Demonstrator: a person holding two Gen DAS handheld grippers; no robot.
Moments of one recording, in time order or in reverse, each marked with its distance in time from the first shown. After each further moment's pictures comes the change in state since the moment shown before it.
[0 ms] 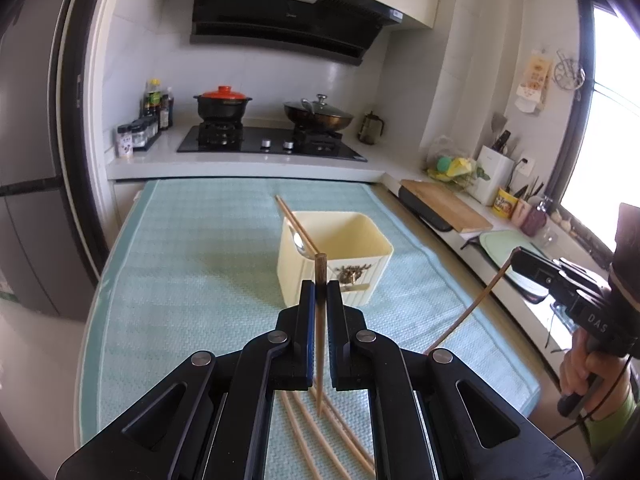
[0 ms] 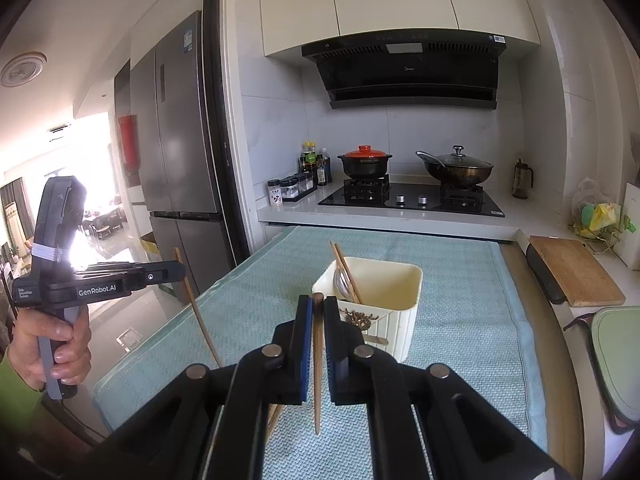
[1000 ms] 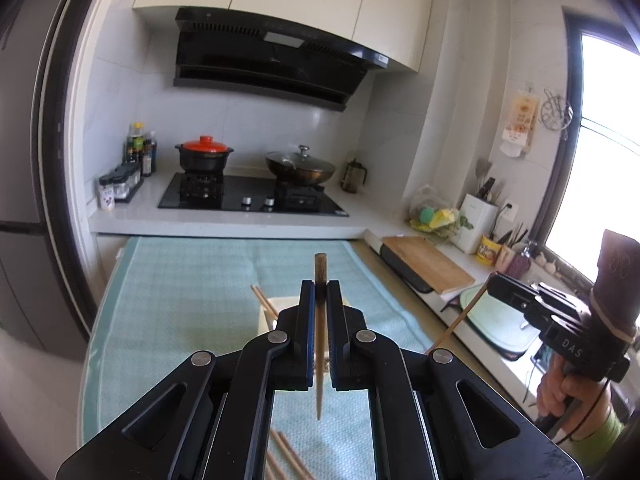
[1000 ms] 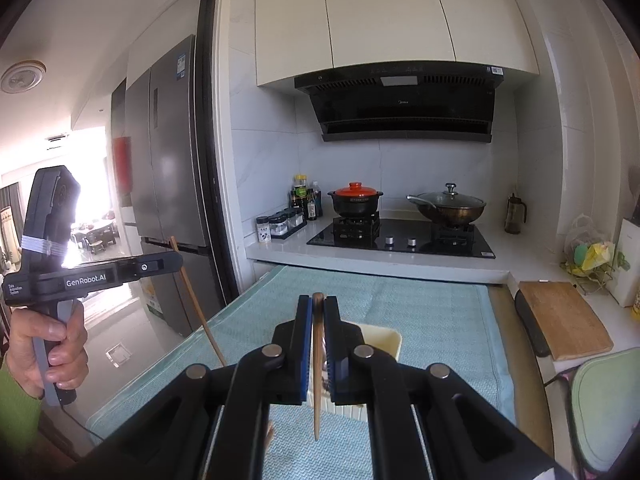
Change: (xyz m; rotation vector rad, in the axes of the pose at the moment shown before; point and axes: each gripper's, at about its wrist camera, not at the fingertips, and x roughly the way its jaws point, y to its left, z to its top) left arm -0.003 -0.016 0.095 0.001 -0.143 -0.059; right arm 0.002 -0.016 0.078 -0.024 -0.097 -0.034
